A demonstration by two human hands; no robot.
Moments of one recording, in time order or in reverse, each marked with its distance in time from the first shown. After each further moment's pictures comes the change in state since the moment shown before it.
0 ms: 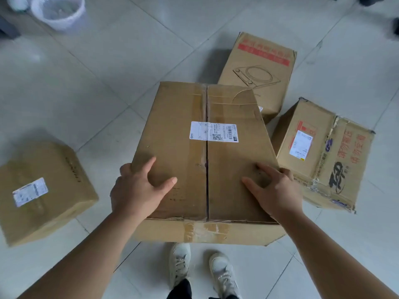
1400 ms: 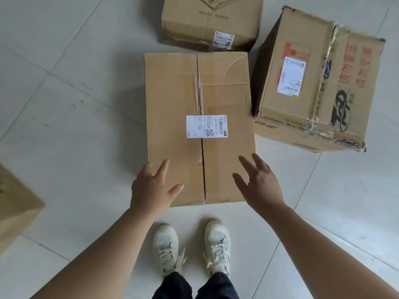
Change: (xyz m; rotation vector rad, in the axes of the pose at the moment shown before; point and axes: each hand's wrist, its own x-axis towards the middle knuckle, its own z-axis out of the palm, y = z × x) left_hand 0.057 0.026 0.255 0.206 -0.243 0.357; right_hand 0.047 0.160 0.151 -0.123 -0.113 -0.050
